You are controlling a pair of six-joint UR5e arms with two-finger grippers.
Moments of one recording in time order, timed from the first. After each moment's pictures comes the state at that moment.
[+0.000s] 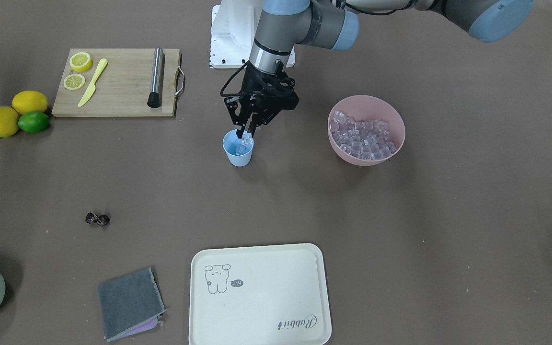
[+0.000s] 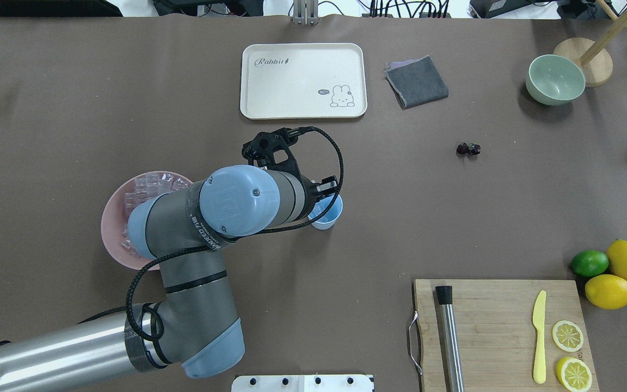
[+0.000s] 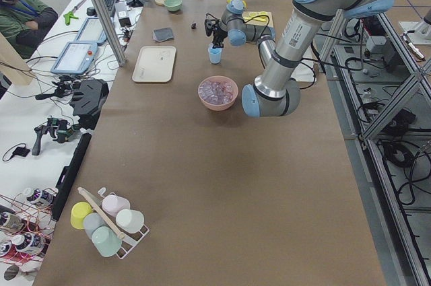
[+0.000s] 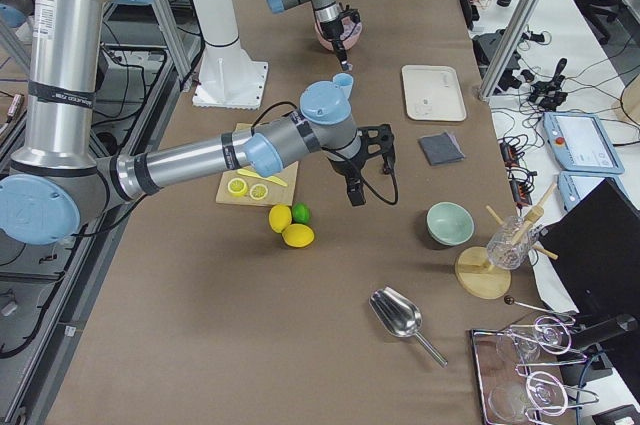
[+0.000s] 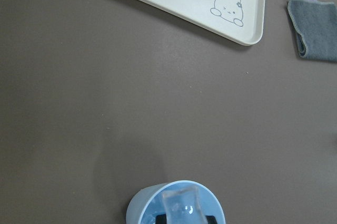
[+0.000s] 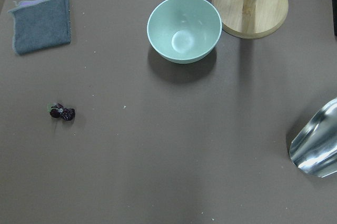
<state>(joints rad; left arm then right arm) -0.40 -2.31 -1.68 -1.88 -1.55 -1.61 1.44 -1.74 2.02 -1.28 2.35 0.40</state>
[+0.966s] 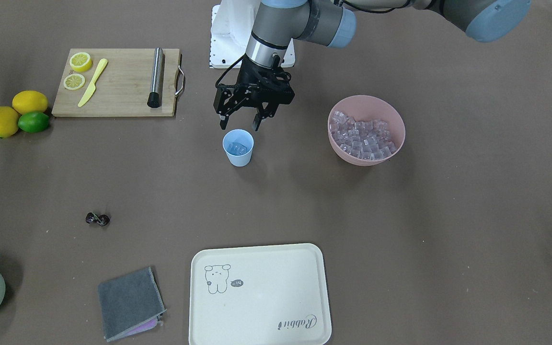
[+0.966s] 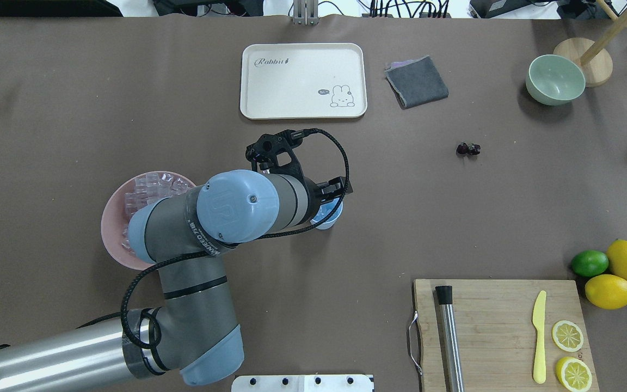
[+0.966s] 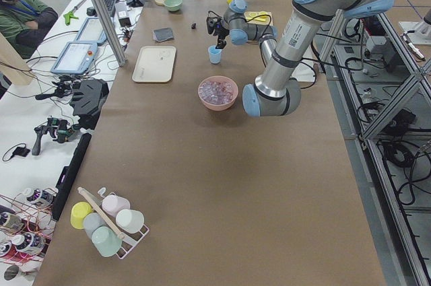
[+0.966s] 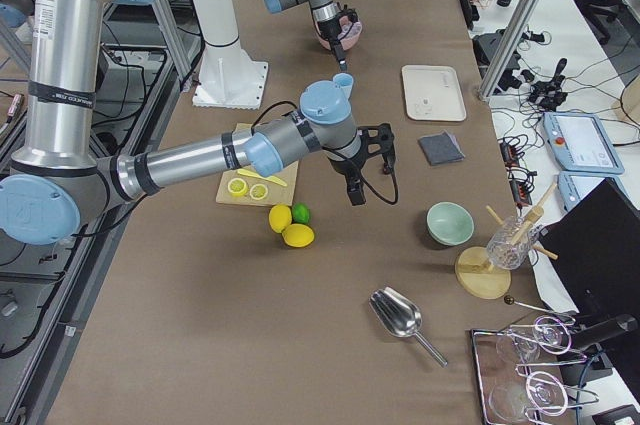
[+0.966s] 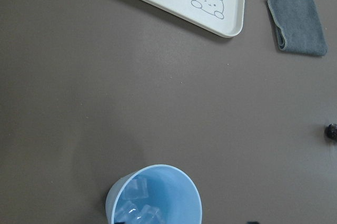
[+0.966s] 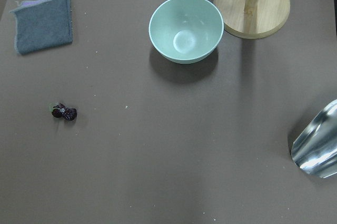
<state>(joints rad) -0.39 -2.30 -1.72 -1.90 -1.55 -1.61 1.44 -1.74 2.02 -1.28 2.36 0.40</state>
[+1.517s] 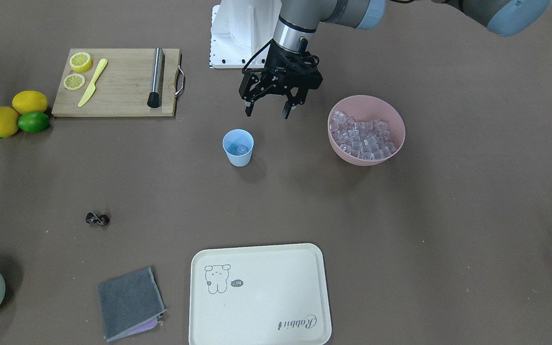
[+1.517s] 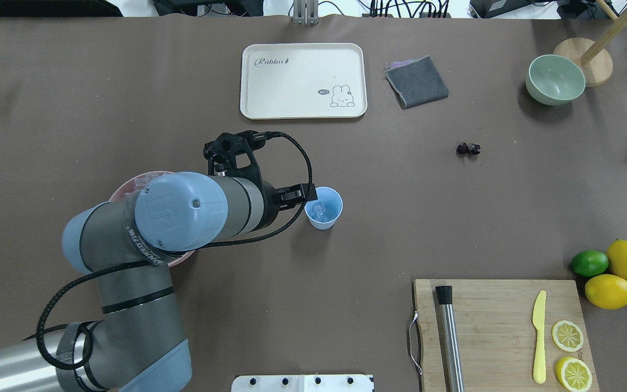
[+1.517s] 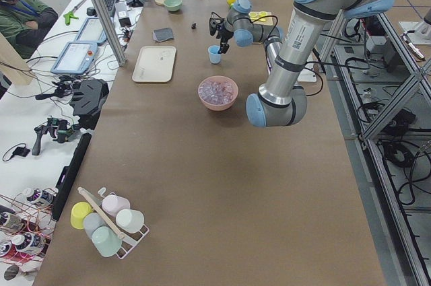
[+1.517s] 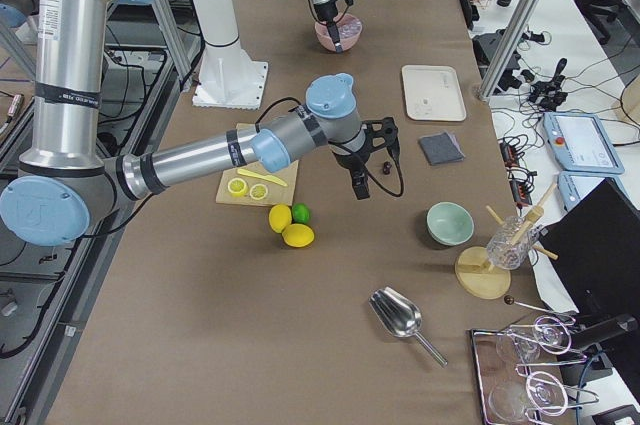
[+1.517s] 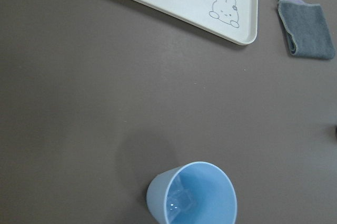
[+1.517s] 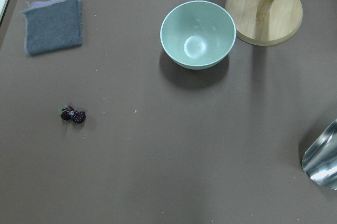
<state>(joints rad) -0.42 -2.17 -1.93 -1.71 -1.56 -1.47 1.41 -1.70 2.01 -1.28 2.35 0.42</state>
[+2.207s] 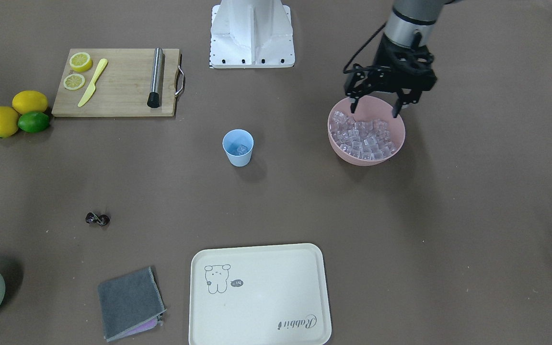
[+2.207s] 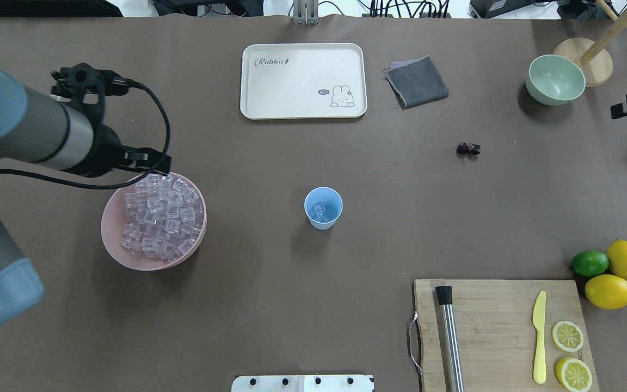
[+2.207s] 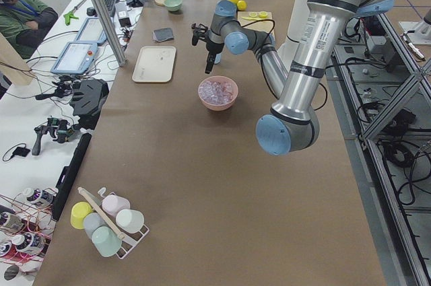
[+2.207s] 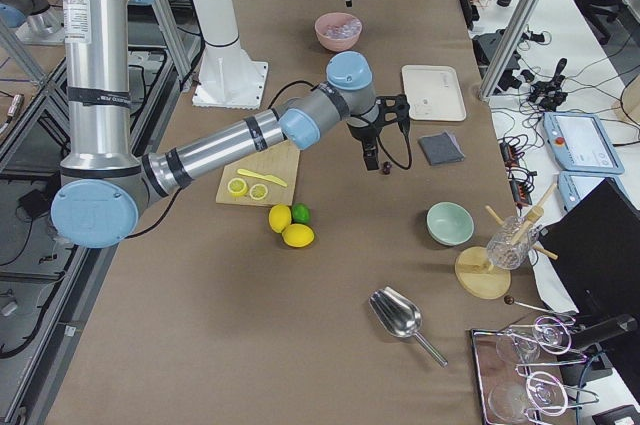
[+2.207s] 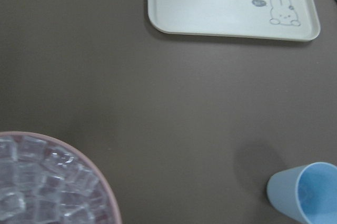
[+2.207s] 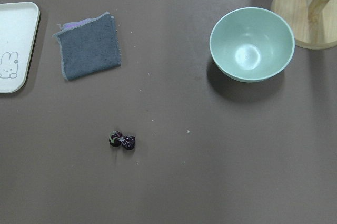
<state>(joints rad) -0.79 -1.86 -2.15 -1.54 -1.94 -0.90 1.26 -1.57 2.02 -1.28 2.28 0.69</state>
